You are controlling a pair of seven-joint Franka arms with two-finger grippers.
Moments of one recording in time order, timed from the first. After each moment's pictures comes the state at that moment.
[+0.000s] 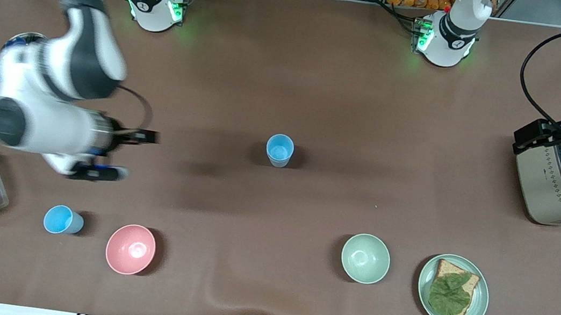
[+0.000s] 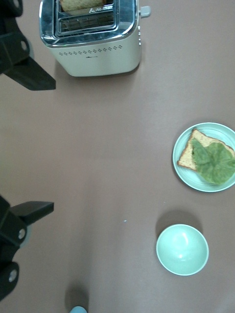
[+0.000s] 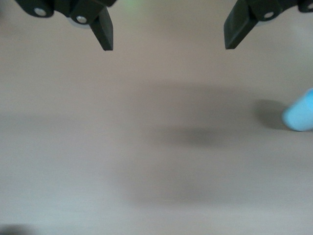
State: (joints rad) left arm -0.05 0.08 -0.08 -1.45 0.05 1.52 -0.21; right arm 0.09 0.42 0.07 -1.42 0.09 1.53 0.08
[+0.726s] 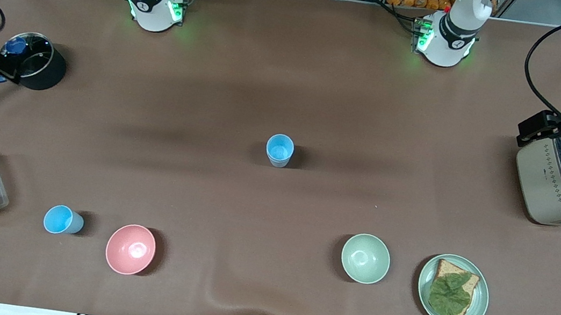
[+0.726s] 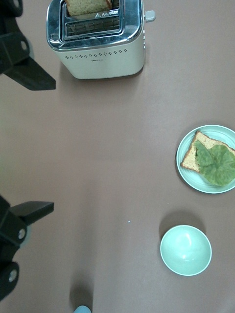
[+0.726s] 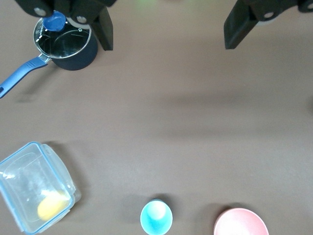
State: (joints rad) left arm -0.05 0.06 -0.08 -1.45 0.05 1.50 -0.21; right arm -0.02 0.06 -0.08 -1.51 -0.01 1.48 -0.10
